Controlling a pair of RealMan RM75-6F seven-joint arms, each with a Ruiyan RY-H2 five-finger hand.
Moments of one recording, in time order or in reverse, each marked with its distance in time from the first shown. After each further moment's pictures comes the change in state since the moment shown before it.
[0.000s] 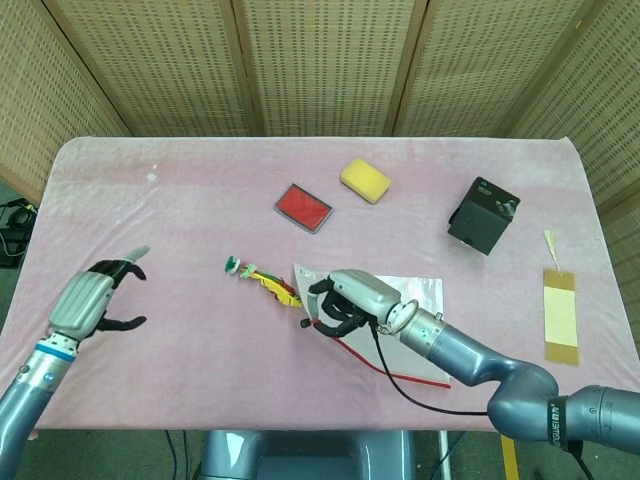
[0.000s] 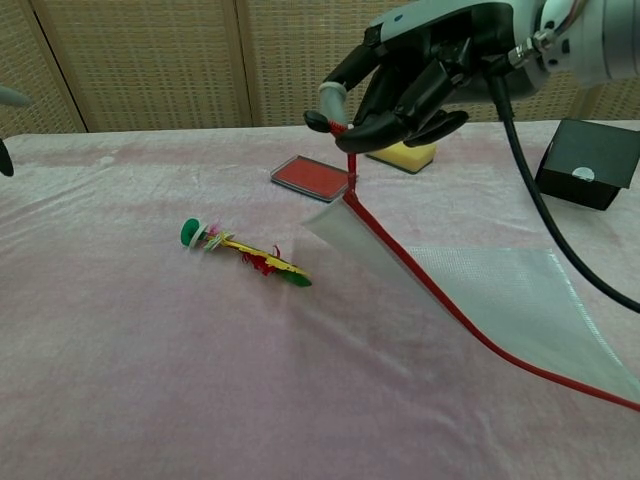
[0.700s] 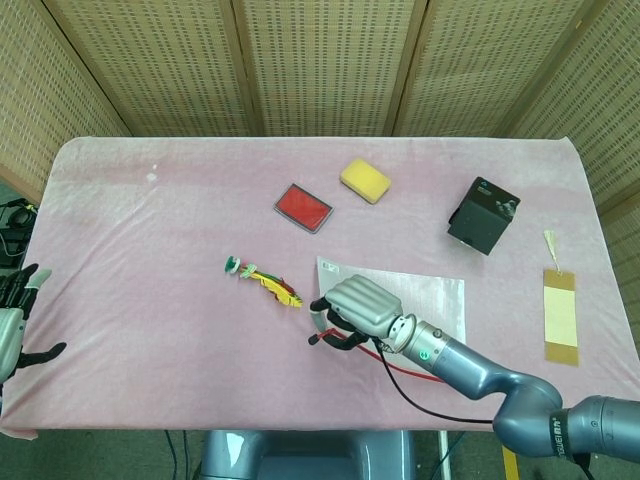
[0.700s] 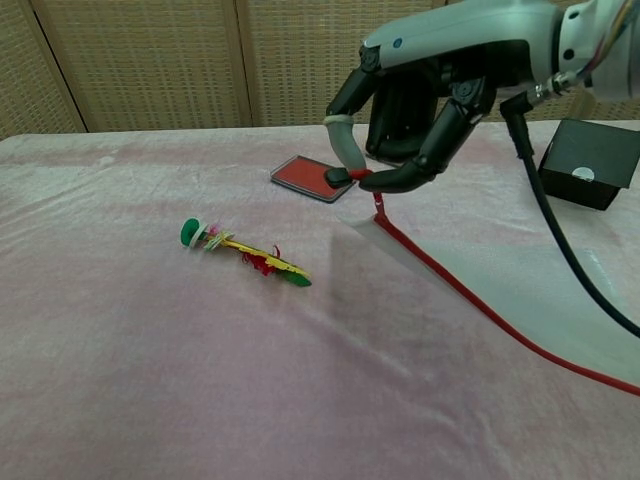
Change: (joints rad) left arm 0.249 0.178 0.039 -0.245 -0.210 0.197 0.343; right arm 0.001 0.001 -0.081 -0.044 -0.100 0.113 -0.330
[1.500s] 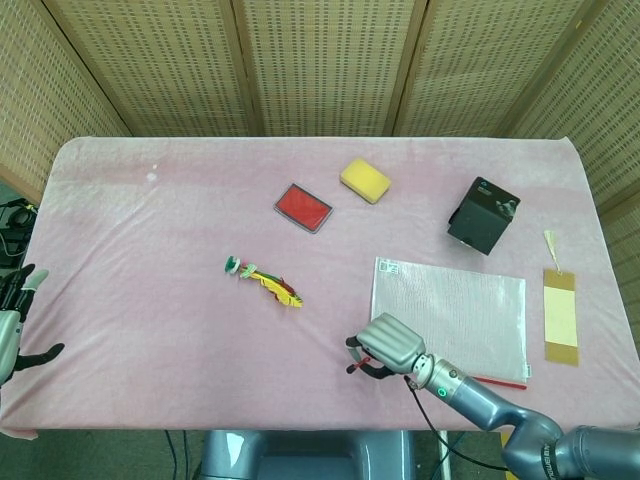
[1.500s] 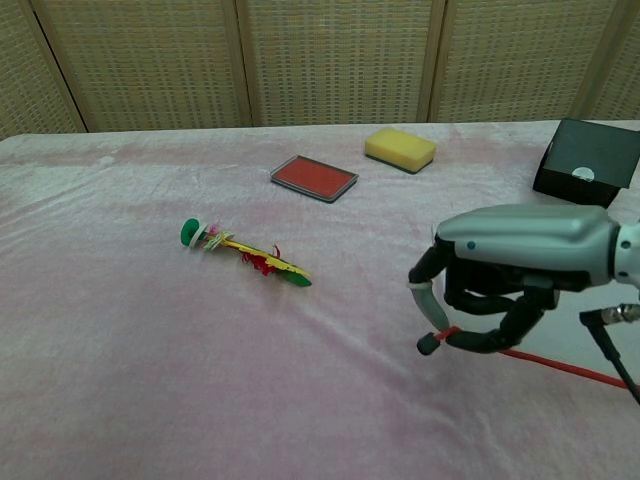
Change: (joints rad) left arm 0.016 0.005 0.004 -0.011 0.026 0.035 0.003; right arm -0.196 -0.225 -0.239 0.236 -0.284 0.181 -0.132
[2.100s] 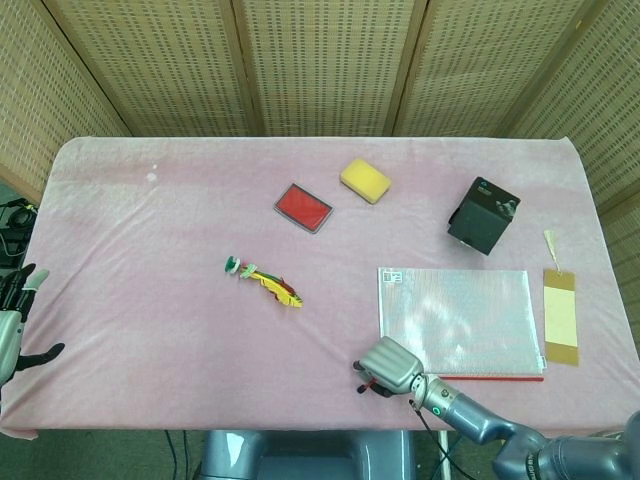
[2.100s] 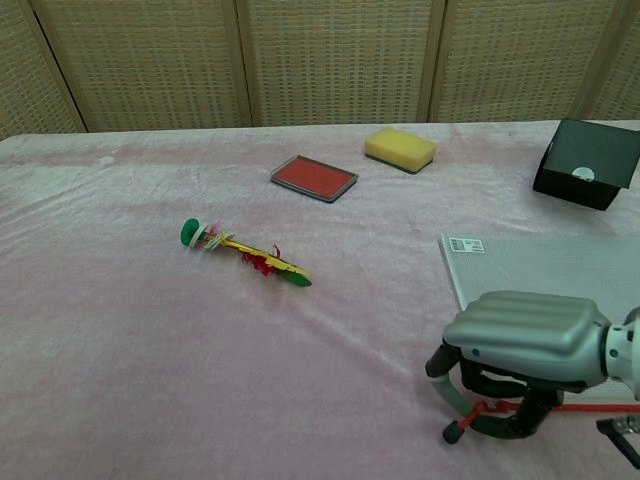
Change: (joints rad) left arm 0.002 -0.008 0.000 -0.001 0.006 0.011 0.022; right arm -0.056 -0.163 -0.097 0.169 -0.022 -0.014 -0.180
